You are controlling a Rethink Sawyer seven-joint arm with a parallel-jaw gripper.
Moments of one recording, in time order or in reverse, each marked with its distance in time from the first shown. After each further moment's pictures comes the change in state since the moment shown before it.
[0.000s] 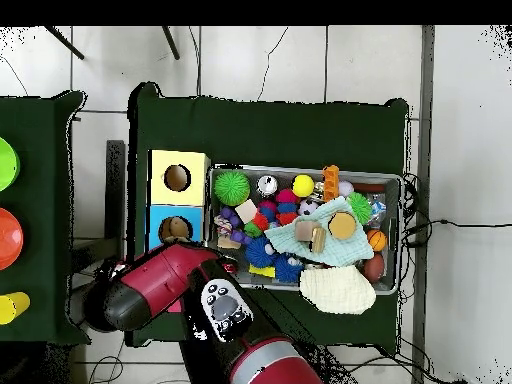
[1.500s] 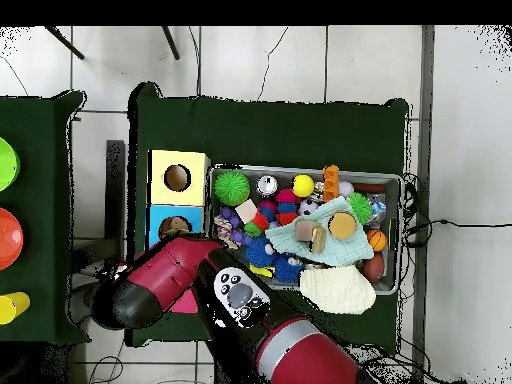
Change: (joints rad) arm -0.109 0.024 0.152 0.012 -0.133 0.041 -0.003
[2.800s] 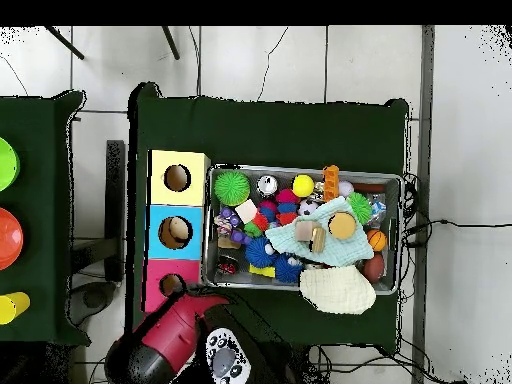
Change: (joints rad) arm 0.106 -0.139 -0.177 0.229 -0.079 -0.001 0.000
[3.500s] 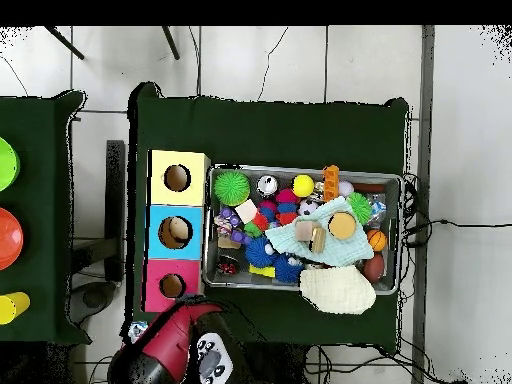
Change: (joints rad) arm 0.079 0.055 -0.092 0.004 -0.023 -0.001 0.000
